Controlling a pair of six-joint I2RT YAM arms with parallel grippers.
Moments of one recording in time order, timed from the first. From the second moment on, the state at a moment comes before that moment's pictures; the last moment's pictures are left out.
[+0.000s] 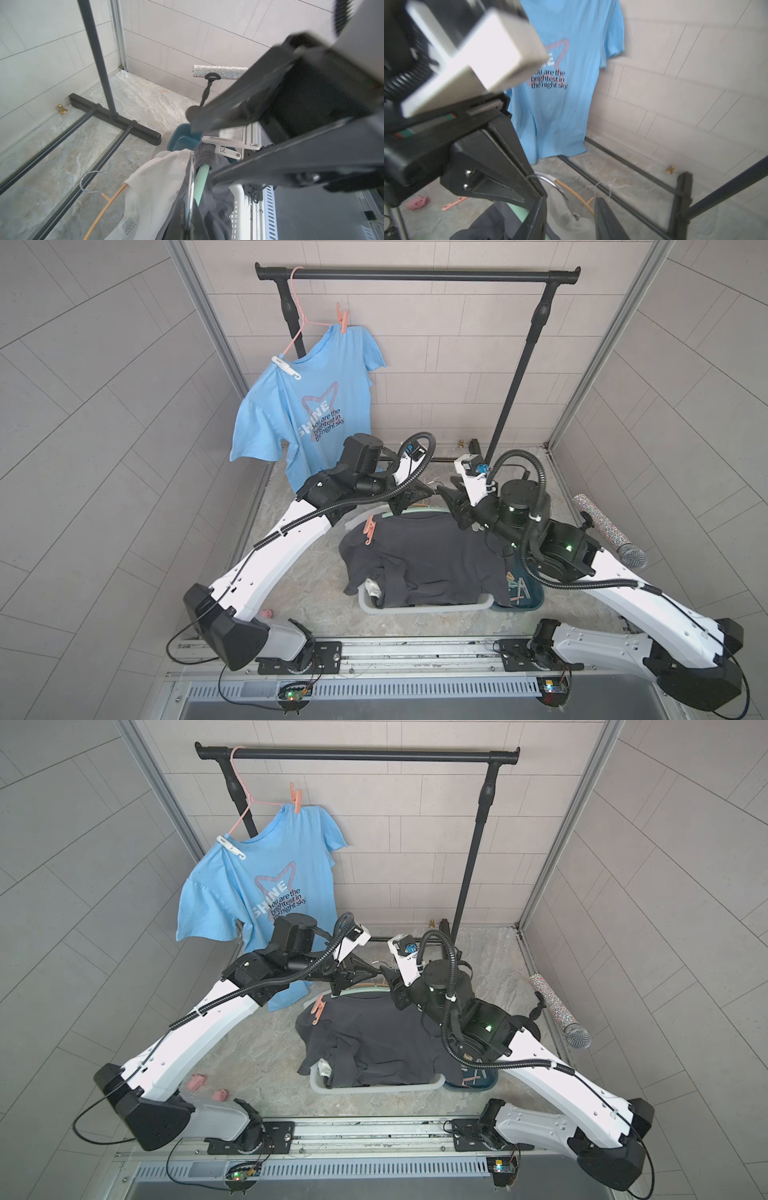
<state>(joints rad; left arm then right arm) -0.62 1.38 1.55 -0.66 0.62 0.10 0.84 1.04 1.28 -0.40 0.25 0.05</state>
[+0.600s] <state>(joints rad) -0.64 1.27 2.06 -0.92 0.31 -0.13 0.84 0.79 1.57 -0.46 0.25 0.14</state>
